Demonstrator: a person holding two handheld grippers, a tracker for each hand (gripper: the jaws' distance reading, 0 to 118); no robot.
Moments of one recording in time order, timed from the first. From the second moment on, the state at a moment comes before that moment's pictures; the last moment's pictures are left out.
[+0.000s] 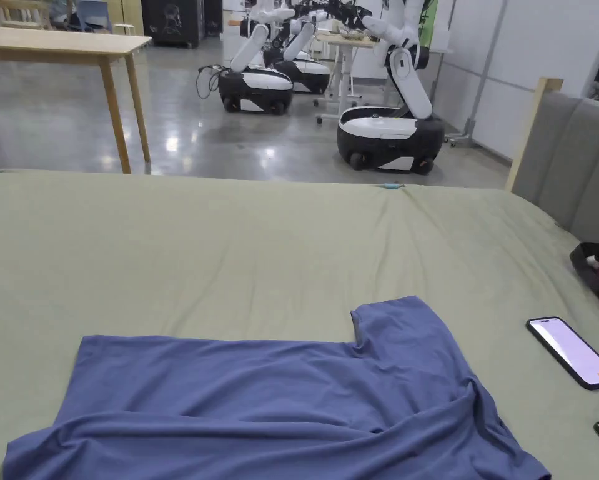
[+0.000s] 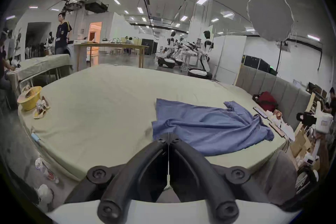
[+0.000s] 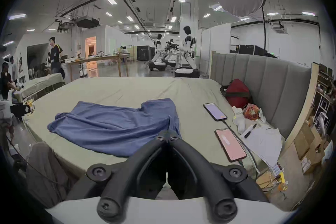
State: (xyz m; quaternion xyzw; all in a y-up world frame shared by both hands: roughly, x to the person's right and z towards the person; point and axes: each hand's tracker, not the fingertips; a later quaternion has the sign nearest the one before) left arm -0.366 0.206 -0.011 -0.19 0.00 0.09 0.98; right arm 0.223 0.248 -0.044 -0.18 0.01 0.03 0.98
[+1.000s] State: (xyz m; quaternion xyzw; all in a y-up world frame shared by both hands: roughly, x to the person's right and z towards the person) left arm -0.348 0.130 -0.423 -0.48 -0.03 0.01 0.87; right arm 0.196 0.247 -0.083 -0.23 0.08 0.10 0.97
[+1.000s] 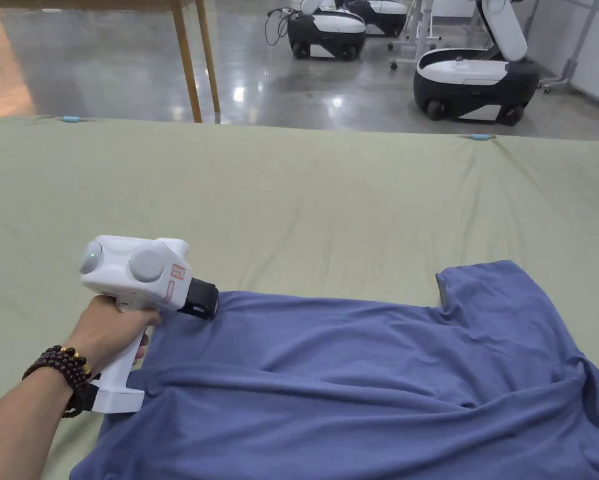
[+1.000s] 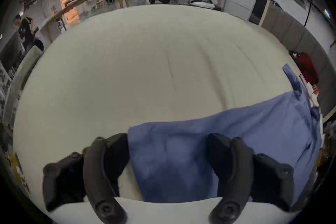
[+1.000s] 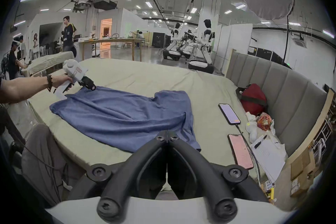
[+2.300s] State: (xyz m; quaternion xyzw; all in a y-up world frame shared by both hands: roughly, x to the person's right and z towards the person) left arm -0.324 0.155 -0.386 -0.43 -0.05 -0.06 0.90; right arm 0.191 0.157 -0.450 -0.48 0.05 0.14 0.87
